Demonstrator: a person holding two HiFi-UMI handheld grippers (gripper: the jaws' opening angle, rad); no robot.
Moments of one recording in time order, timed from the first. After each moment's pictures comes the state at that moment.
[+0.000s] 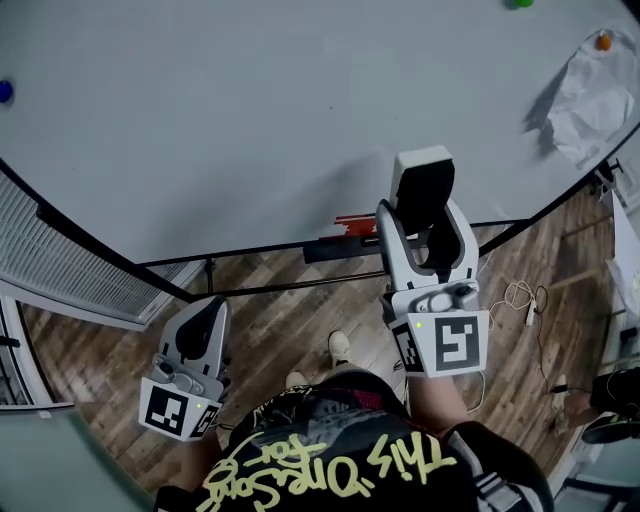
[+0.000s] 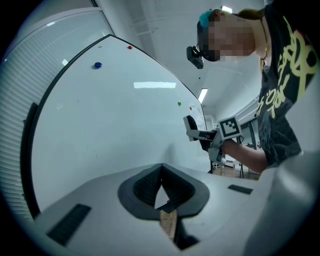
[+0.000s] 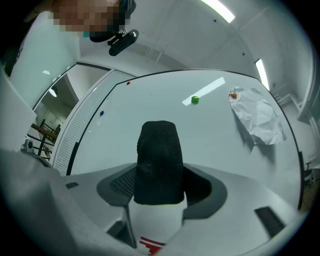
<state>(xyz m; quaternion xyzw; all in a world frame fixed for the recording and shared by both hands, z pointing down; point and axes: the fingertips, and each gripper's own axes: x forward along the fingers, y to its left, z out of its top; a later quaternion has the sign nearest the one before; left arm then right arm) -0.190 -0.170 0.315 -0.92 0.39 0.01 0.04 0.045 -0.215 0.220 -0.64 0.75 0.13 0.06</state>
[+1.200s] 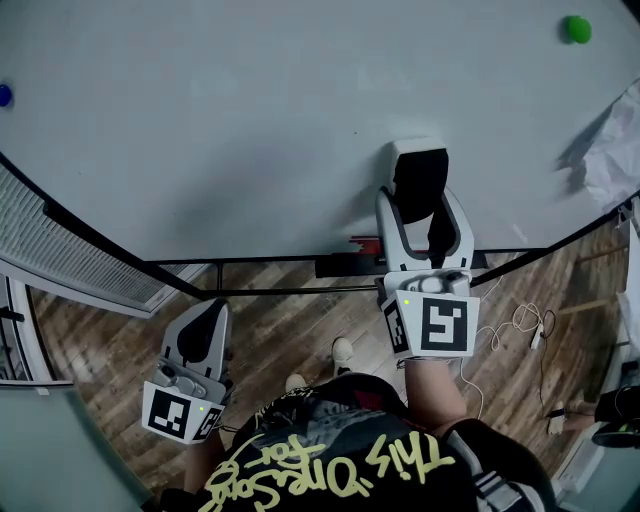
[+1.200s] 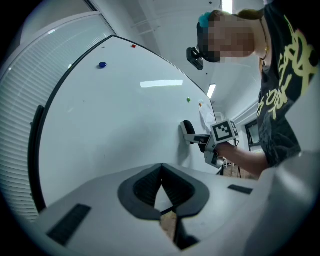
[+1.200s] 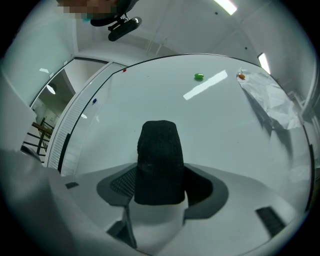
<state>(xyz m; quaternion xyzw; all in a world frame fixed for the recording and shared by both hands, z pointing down) -0.196 -0.193 0.314 -0.90 0.44 0.00 0.03 0.043 -0.288 0.234 -0.64 0.76 0.12 0.04</state>
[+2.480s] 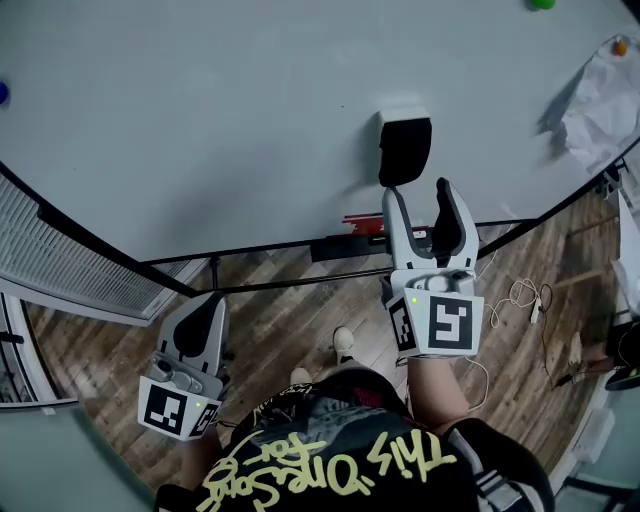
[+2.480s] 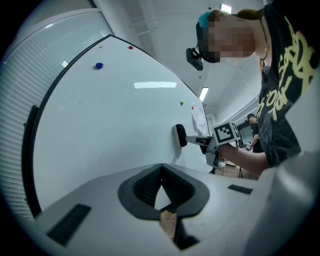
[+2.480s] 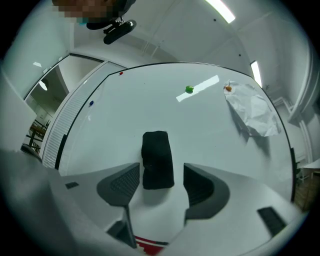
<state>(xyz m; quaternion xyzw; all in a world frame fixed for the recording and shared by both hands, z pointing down) -0.199 -0.180 0.309 -0.92 0.40 0.00 0.04 0.055 -0.245 0.238 -0.68 0.72 0.11 0.05</state>
